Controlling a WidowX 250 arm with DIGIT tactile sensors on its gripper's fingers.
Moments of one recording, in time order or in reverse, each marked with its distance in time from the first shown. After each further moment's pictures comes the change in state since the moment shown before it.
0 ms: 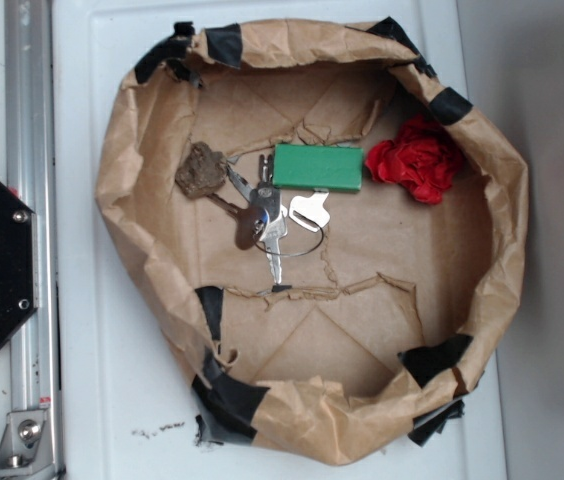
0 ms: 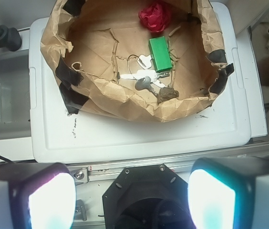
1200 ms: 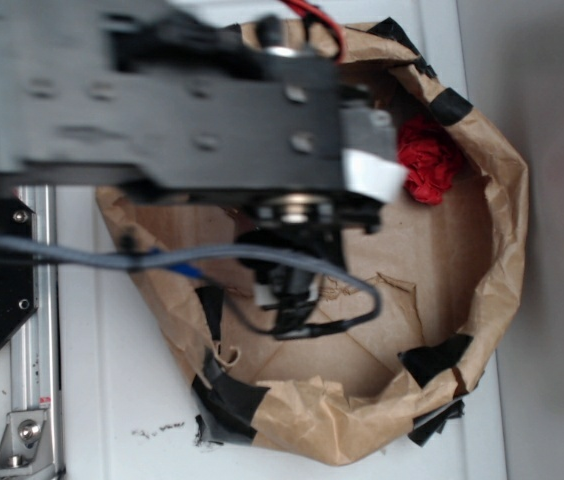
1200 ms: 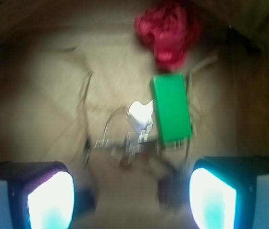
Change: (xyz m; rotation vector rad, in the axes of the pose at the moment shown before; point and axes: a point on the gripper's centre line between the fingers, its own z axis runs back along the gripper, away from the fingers) arm 0.125 0.017 -0.158 0.087 0.094 -0.044
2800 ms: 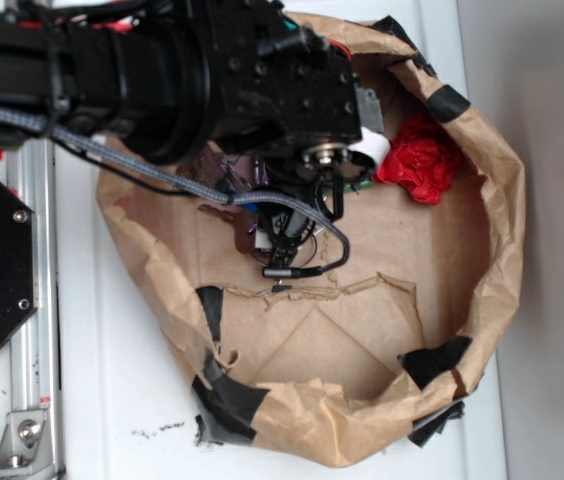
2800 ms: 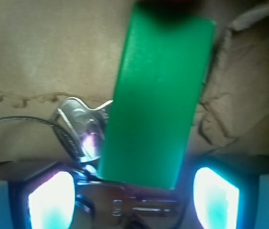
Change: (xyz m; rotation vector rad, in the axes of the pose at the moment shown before) arm -0.004 0.031 -0.075 -0.001 0.050 -0.137
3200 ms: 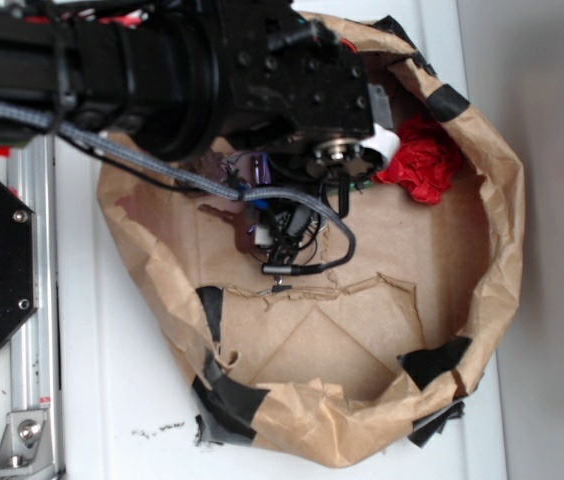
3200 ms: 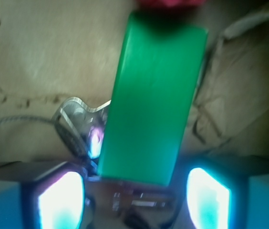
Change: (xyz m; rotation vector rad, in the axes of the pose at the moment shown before) arm -0.002 -0.001 0.010 -0.021 0.021 -0.009
